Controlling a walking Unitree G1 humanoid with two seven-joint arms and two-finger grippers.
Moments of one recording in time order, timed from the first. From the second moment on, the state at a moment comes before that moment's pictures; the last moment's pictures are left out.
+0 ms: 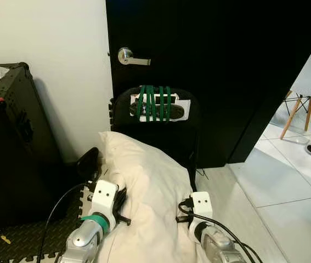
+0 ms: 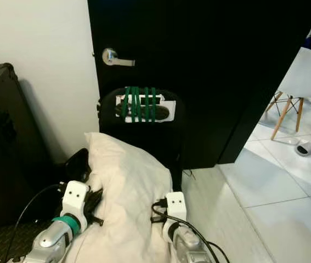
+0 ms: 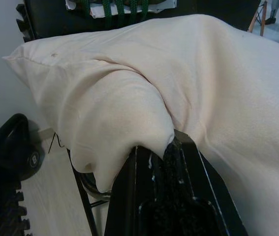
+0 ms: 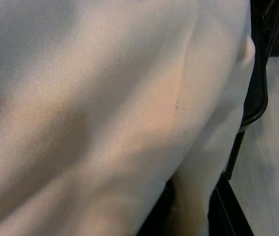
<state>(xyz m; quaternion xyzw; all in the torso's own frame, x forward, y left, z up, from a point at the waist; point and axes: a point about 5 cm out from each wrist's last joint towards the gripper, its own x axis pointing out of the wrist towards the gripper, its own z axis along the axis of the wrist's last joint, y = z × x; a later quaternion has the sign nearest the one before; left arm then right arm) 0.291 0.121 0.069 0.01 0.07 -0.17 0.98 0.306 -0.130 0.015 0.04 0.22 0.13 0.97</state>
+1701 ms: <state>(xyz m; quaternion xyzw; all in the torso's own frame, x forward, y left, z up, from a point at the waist) 0.308 0.115 0.089 0.04 0.03 -0.26 0.96 0.332 -0.138 0.040 0.03 0.19 0.09 0.98</state>
